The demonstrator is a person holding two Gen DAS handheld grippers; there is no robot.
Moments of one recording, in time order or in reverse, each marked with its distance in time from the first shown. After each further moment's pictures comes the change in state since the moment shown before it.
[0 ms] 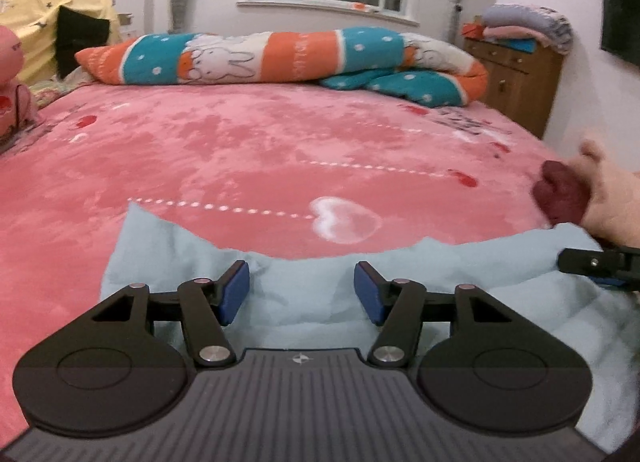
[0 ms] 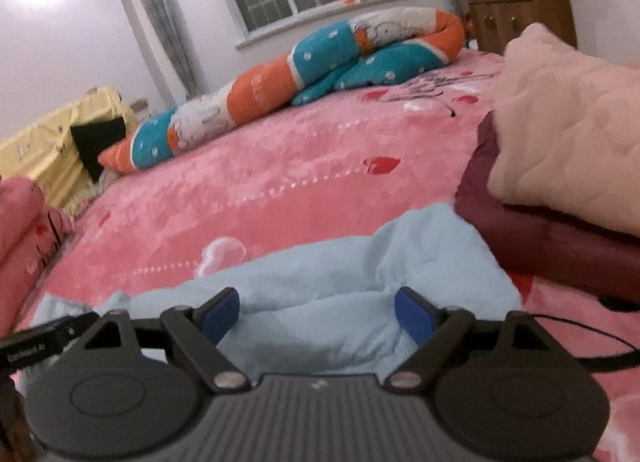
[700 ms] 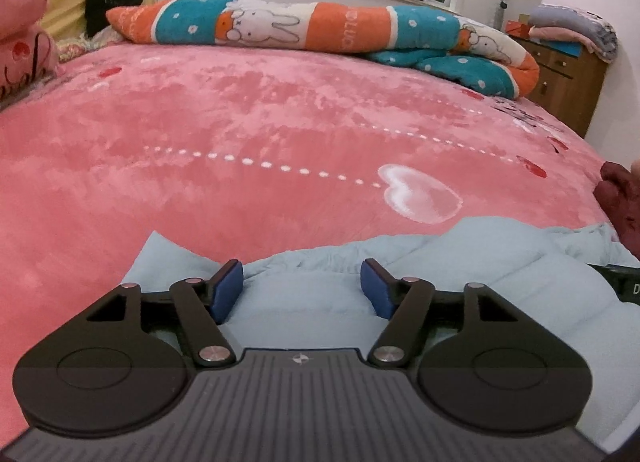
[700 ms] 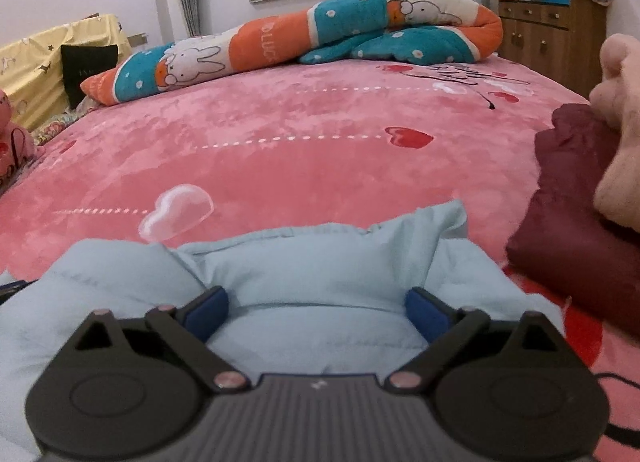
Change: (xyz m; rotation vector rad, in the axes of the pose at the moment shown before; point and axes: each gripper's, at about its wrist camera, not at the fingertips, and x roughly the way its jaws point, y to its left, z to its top) left arm 0.070 0.040 -0.020 -0.094 0.045 0.062; right arm 0.090 0.019 -0.014 -0.194 0.061 -0.100
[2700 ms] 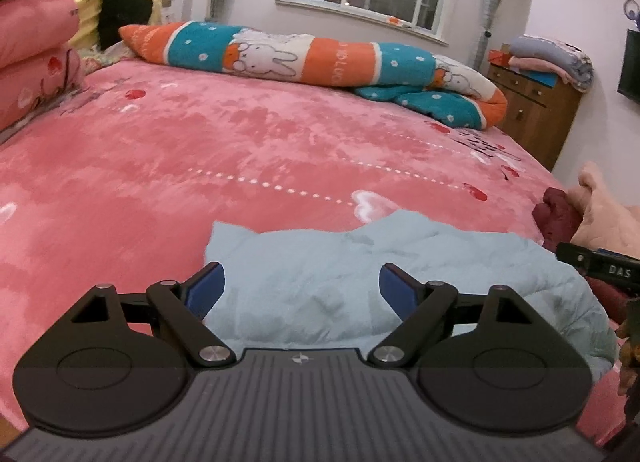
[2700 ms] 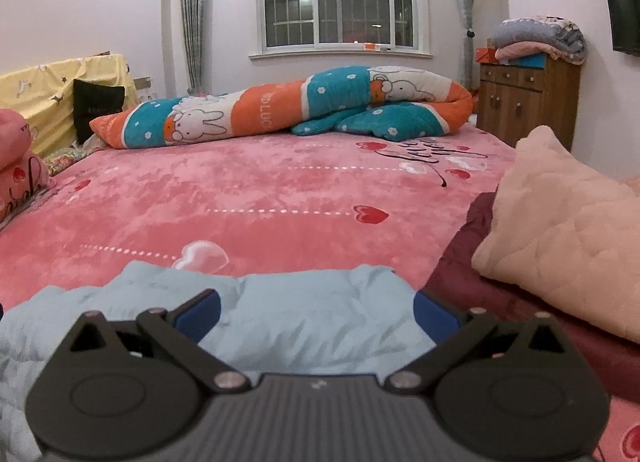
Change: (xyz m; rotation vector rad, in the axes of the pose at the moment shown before) left arm -0.139 0.019 -0.009 -0.037 -0.044 -0.054; right arm -0.114 0.005 0.002 -0.046 -0.173 -0.059
